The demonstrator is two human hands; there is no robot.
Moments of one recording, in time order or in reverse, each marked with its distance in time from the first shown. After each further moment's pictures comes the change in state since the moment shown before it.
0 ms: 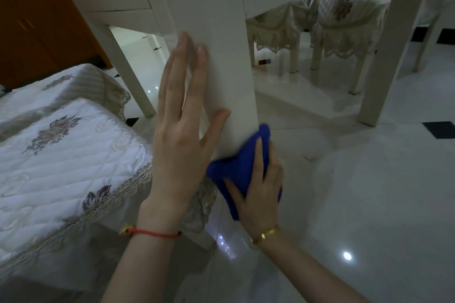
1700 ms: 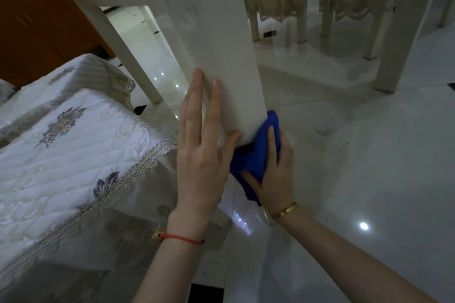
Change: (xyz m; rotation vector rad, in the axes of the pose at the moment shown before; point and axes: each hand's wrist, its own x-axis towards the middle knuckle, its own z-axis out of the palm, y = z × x) left_hand -0.061 -0.001 0.026 0.000 -0.084 -0.064; right_hand -0.018 0.032 0.013 0.081 -0.054 -0.032
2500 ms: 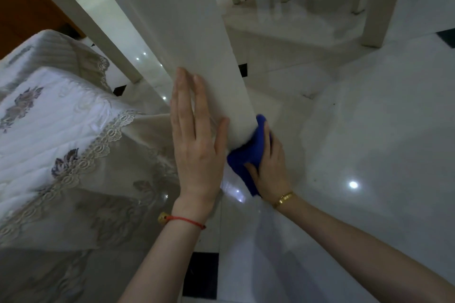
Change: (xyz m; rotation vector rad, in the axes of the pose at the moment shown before) left_hand -0.050 0.009 0.038 0.047 -0.025 -0.046; right_hand -0.072 0.038 -0.001 0.057 -0.282 0.359
